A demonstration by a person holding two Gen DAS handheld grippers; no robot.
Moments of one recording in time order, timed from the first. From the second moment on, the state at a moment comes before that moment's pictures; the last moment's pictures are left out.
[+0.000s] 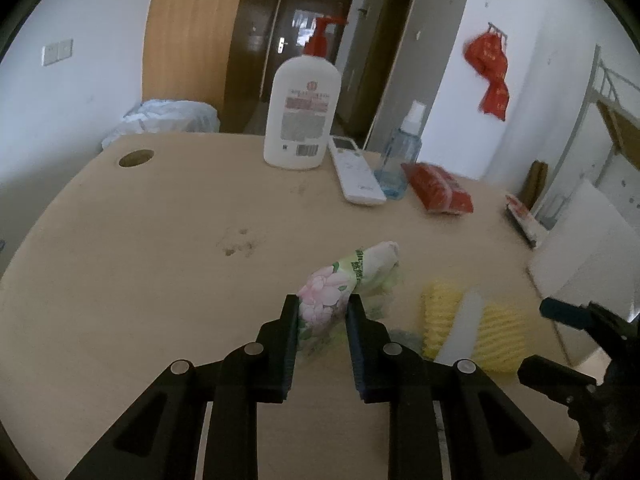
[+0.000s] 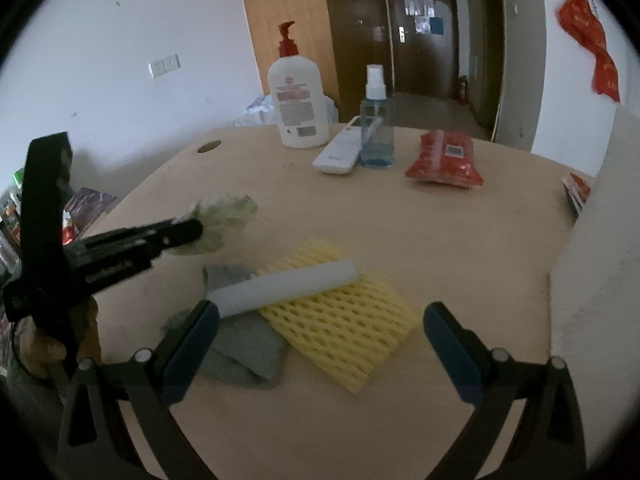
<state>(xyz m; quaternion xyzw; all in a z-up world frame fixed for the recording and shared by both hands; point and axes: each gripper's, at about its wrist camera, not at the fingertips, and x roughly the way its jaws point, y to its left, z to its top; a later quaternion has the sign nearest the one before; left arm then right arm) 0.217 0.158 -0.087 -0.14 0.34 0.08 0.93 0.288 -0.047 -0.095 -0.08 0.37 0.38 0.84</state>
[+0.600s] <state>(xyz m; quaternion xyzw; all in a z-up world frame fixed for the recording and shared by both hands) 0.209 0.155 -0.078 -0.14 0.32 0.06 0.93 0.305 -0.033 -0.120 -0.15 0.41 0.35 0.83</state>
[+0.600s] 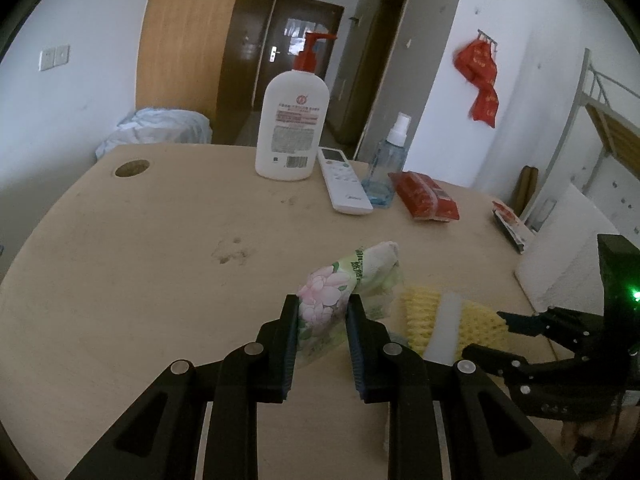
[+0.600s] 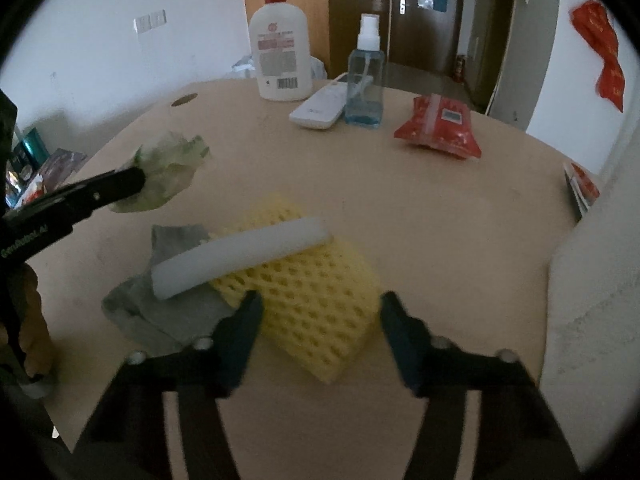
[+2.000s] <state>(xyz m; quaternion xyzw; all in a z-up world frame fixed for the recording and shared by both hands) 0.171 0.134 -0.044 -0.13 0.25 0.03 0.96 0.264 -0.079 -0.057 -0.04 0.33 0.38 0.86</state>
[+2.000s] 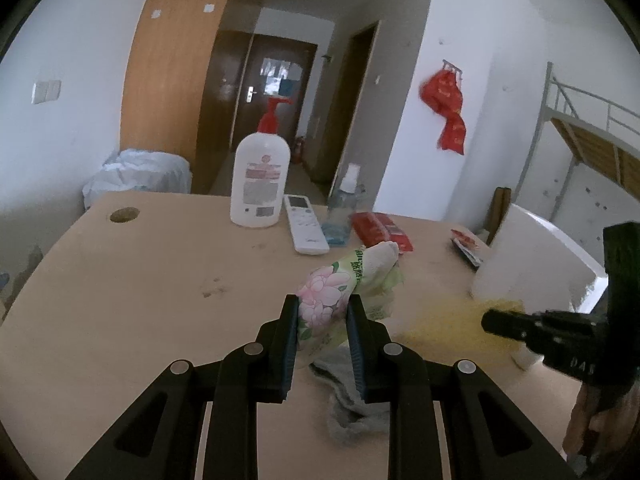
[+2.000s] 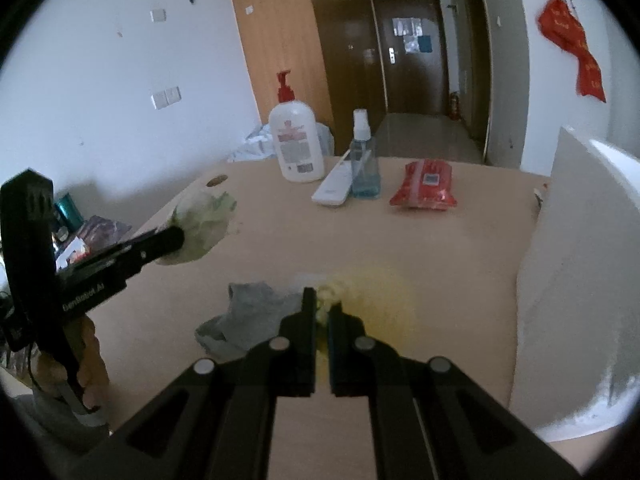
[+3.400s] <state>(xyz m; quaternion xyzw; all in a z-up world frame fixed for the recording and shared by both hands) 0.086 0.037 0.024 -0.07 0.17 -0.06 0.98 0.165 -0.193 -0.007 0.01 0.21 0.31 0.93</state>
